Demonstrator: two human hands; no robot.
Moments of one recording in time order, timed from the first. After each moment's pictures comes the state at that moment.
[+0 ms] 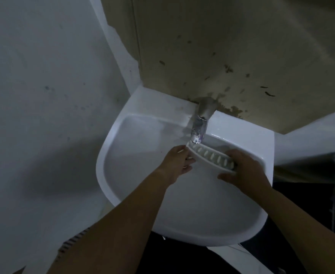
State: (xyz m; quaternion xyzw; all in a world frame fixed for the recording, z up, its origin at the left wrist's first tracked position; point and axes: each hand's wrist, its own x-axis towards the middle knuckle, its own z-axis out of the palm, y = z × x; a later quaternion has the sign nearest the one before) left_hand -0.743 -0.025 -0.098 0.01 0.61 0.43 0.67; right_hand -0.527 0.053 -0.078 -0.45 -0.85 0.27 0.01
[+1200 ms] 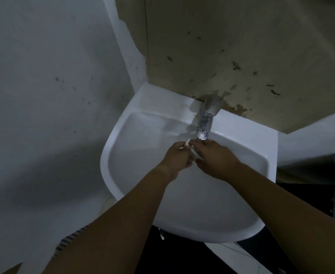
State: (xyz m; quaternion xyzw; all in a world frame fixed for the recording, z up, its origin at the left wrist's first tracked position) left_hand -0.750 -0.031 -0.100 0.08 0.64 0.44 0.62; right_hand -0.622 0.044 -0.075 -0.31 -0.93 0.20 -0.11
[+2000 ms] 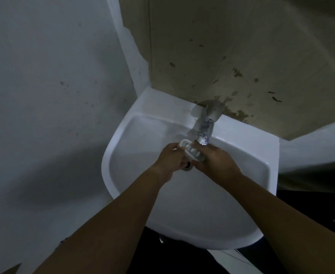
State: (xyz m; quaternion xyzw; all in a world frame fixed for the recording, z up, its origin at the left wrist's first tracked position) left_hand -0.766 -0.033 -0.082 0.03 0.64 0.47 0.60; right_hand -0.619 0.038 -0.065 -0.33 -0.91 0.27 0.00
